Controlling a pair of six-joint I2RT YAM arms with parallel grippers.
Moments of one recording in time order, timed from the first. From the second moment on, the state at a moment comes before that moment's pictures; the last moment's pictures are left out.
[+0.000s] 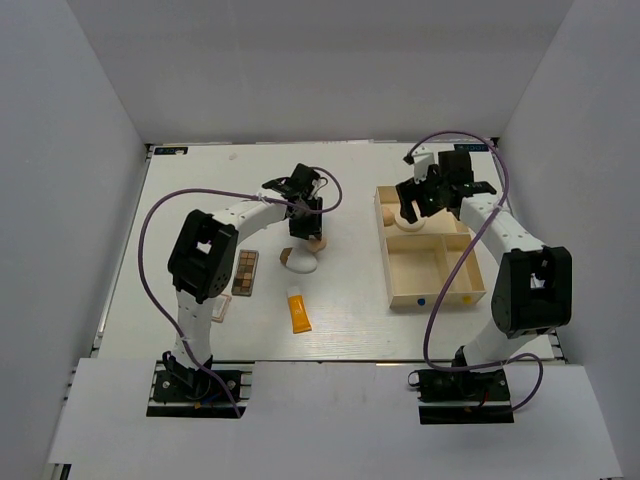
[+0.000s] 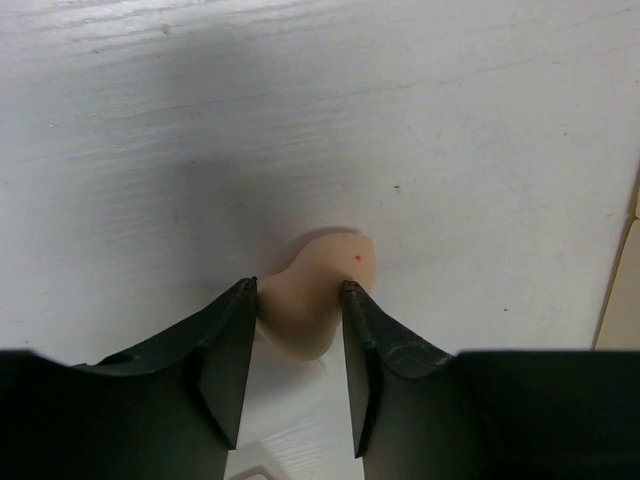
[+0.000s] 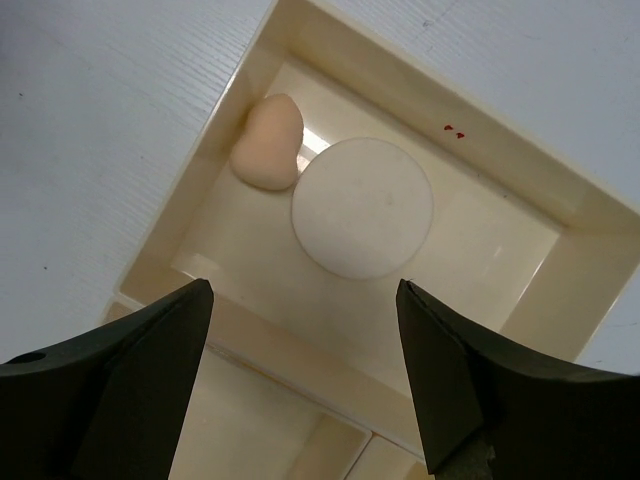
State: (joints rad) left arm -0.55 2.07 1.57 -0.58 0.05 -0.46; right arm 0.17 1.63 1.24 -0.43 -0.28 -0.36
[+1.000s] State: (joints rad) left arm -0.61 2.06 1.70 -0.32 0.32 -0.60; right arm 0.04 1.39 1.11 -0.37 -0.47 -0.24
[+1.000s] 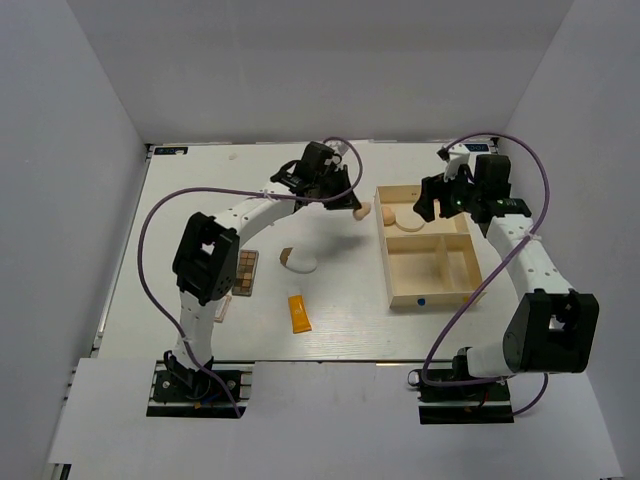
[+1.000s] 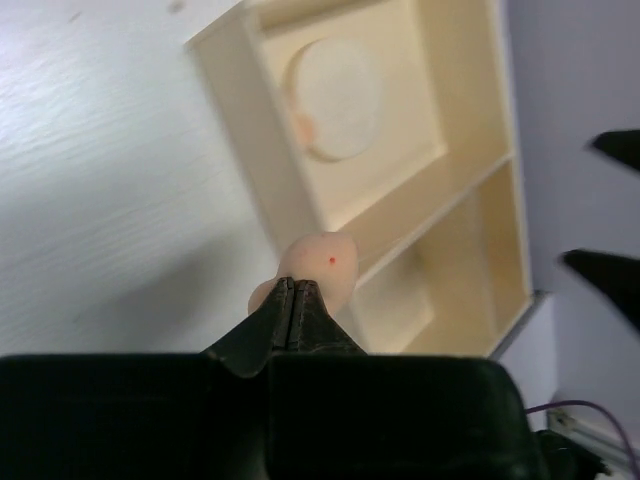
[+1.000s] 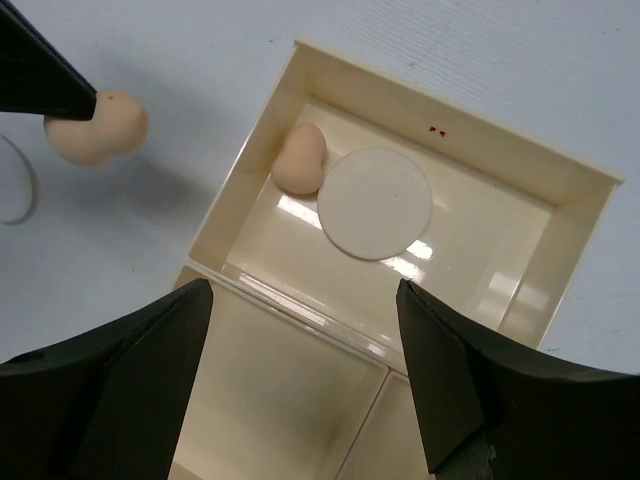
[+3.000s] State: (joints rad) left arm -0.52 0.71 0.89 -0.70 -0.23 -0.82; right arm 0.75 1.89 1.29 -0.34 -0.43 -0.34
